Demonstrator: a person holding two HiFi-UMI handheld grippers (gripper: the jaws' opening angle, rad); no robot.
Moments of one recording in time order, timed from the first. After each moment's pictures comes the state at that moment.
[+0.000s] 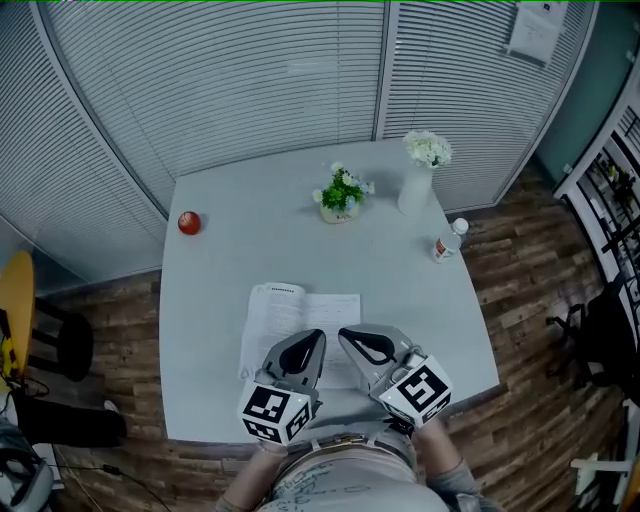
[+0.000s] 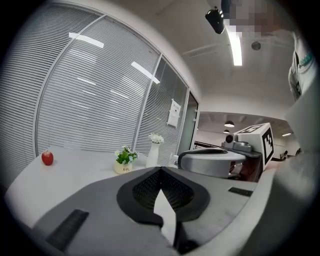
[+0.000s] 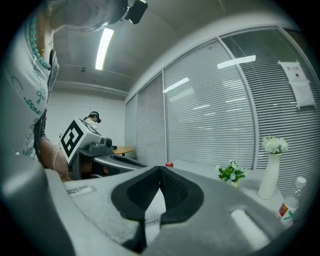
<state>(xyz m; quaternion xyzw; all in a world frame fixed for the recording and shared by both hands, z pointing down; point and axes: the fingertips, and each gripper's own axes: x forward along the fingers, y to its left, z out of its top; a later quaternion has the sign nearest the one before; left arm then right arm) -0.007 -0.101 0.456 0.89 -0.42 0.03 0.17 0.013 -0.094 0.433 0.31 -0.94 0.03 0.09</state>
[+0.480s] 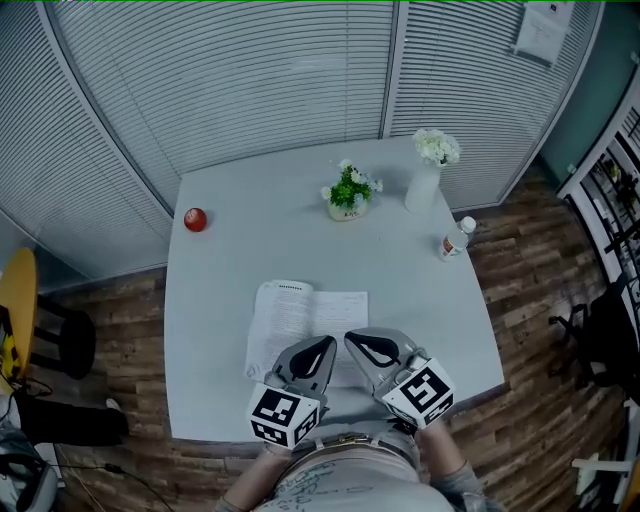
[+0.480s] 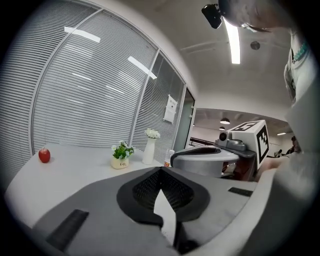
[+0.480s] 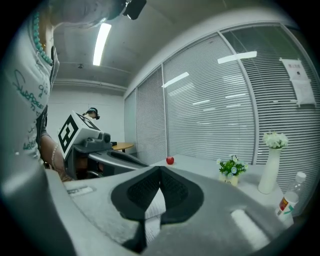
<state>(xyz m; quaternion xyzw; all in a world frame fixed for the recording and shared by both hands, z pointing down) -0.008 -0.089 0.467 0.90 -0.39 0.06 0.17 0.002 -0.090 0.451 0.31 -0.94 0.05 0.11</state>
